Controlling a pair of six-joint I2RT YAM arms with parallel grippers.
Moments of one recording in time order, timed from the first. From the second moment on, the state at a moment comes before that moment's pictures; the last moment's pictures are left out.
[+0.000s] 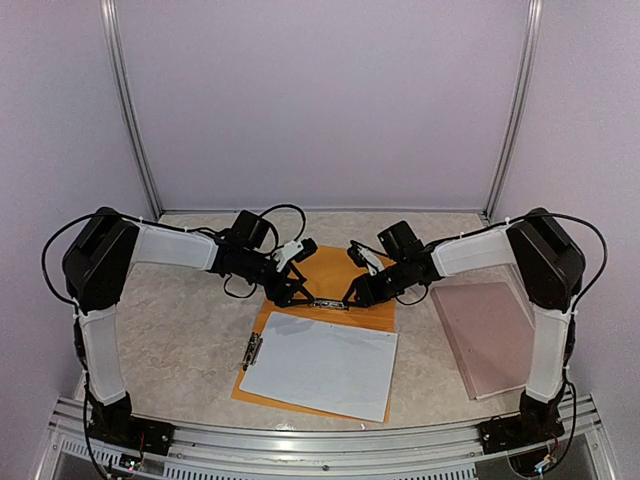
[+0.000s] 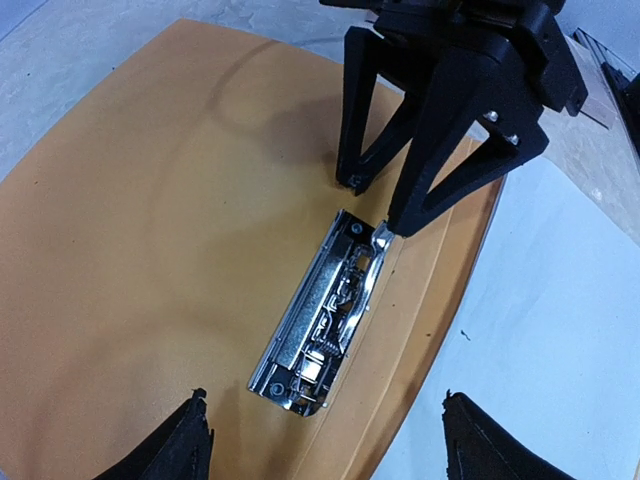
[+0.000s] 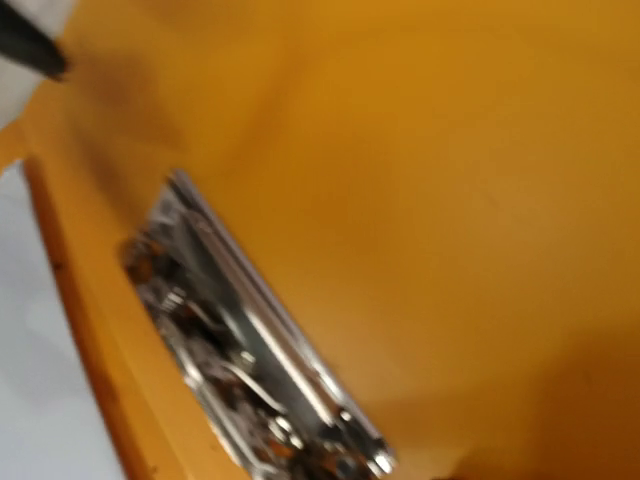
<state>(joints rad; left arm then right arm) -0.59 1.99 1.25 -0.11 0.60 0.37 0.63 2.00 1.23 -0.13 -0.45 0.18</state>
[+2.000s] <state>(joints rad) -0.70 2.07 1.36 -0.28 0.38 0.58 0.63 2.03 1.17 0.04 -0.52 0.39</state>
